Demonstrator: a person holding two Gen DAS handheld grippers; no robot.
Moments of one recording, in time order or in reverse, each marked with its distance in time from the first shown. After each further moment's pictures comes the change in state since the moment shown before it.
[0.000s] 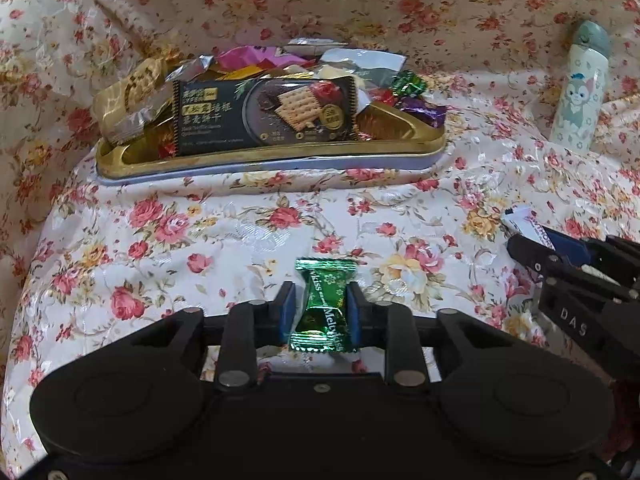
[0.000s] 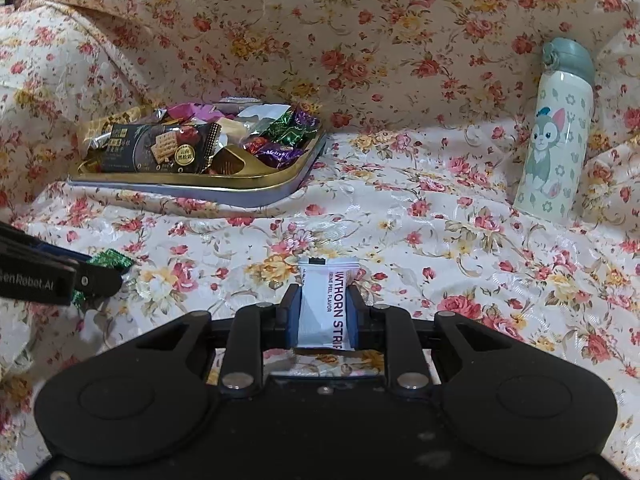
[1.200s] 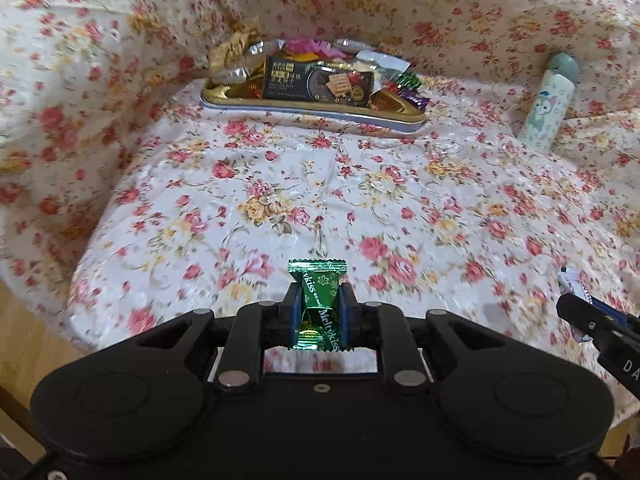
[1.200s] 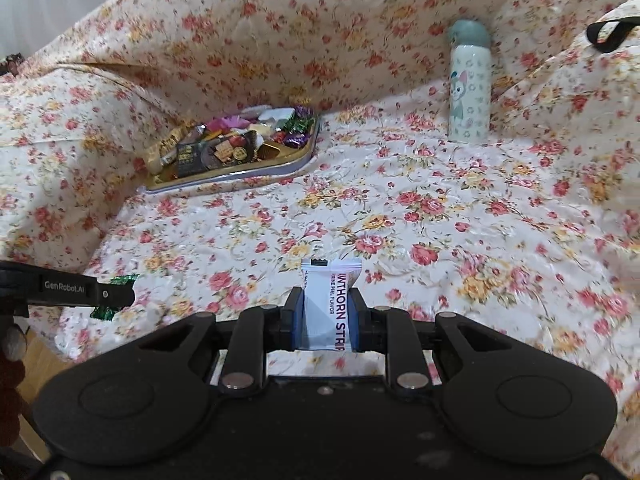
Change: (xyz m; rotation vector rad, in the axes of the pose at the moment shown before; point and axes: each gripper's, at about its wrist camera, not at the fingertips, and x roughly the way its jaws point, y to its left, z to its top) left arm -0.149 0.001 -0.067 -0.151 0.048 0.026; right arm -0.208 0.007 -0.024 0.247 0.105 0.052
